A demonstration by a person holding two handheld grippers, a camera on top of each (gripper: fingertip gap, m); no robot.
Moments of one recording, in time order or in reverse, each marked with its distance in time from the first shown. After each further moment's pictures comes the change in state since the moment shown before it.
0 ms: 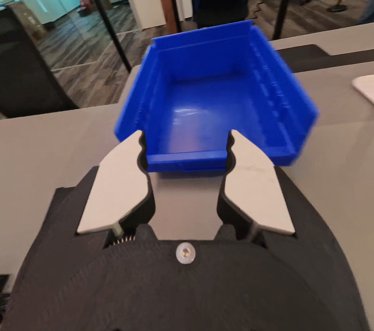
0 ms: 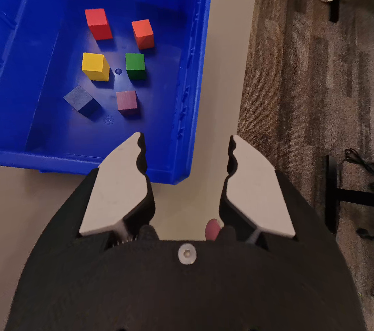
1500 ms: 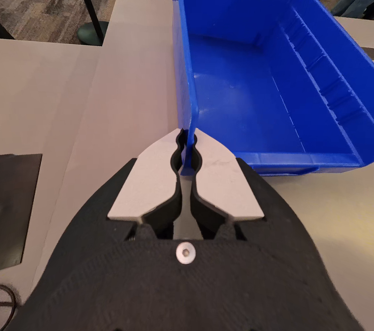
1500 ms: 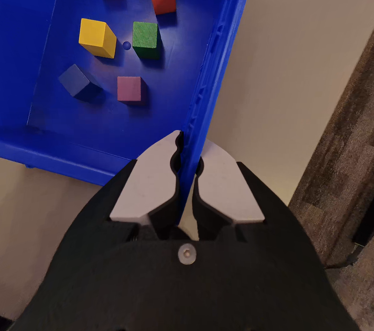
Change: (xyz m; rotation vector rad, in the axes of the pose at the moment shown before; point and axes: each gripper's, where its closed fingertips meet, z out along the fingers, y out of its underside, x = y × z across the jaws) left arm -0.050 0.050 0.028 -0.200 0.163 -0.229; right arm -0.079 0.059 -0.010 -0.188 -0.258 -0.086
